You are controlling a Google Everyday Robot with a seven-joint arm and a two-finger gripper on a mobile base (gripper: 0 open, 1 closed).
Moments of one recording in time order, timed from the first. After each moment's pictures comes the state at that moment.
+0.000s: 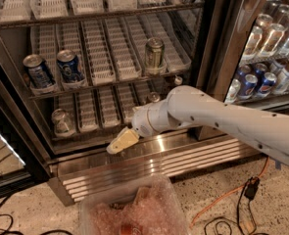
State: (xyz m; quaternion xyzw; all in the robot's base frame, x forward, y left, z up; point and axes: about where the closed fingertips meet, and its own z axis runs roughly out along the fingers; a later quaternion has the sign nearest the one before) arm 0.570 0.061 0.705 -0.50 0.76 0.24 0.35
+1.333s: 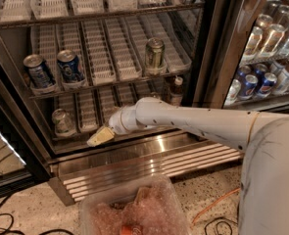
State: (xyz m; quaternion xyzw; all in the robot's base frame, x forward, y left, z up) arm 0.658 0.145 0.627 -0.49 0.74 0.24 0.40
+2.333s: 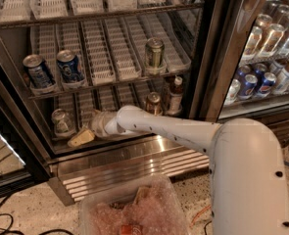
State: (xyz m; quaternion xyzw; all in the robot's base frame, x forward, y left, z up) arm 0.686 0.238 0.589 -0.49 0.69 0.31 0.44
